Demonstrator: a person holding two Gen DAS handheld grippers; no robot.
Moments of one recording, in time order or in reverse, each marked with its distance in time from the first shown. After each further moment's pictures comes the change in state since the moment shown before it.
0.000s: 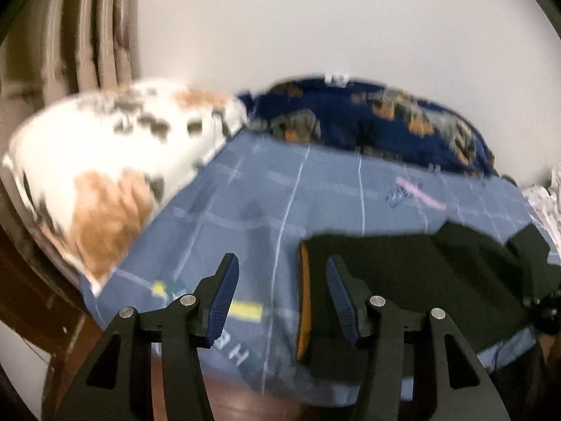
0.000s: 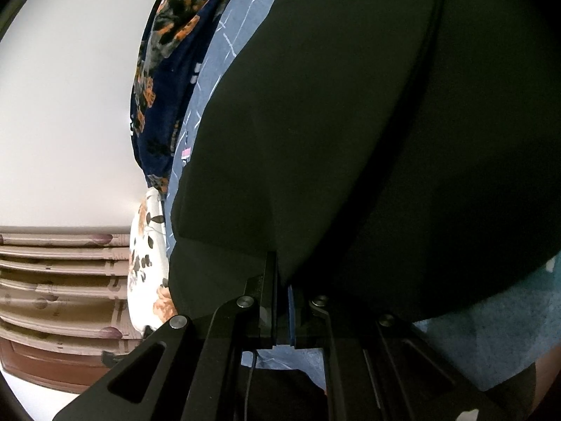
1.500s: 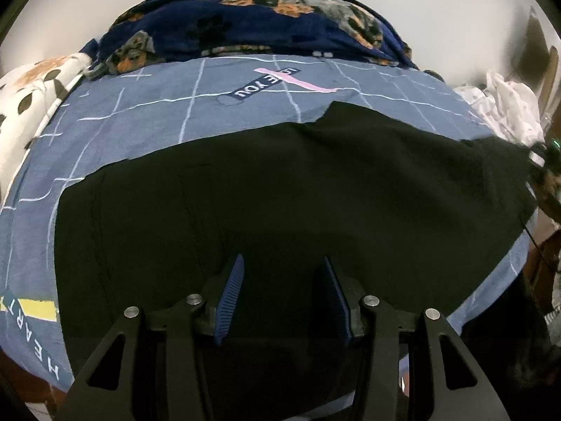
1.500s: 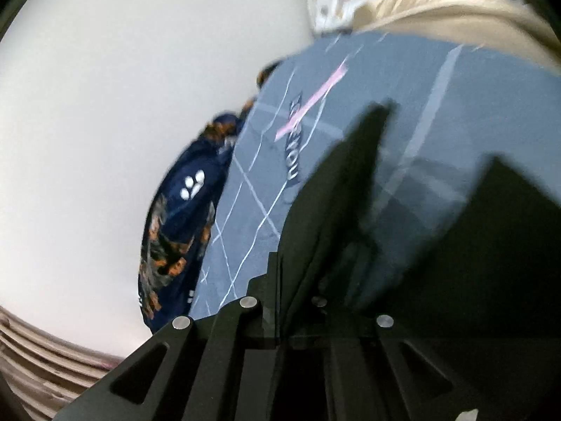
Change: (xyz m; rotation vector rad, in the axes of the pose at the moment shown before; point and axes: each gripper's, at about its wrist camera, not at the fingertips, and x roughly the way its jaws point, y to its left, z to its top) left arm 0.110 -0.141 -0.047 0.235 0.347 -0.321; right arm -0.207 -0.089 0.179 0.062 -0.592 -0.010
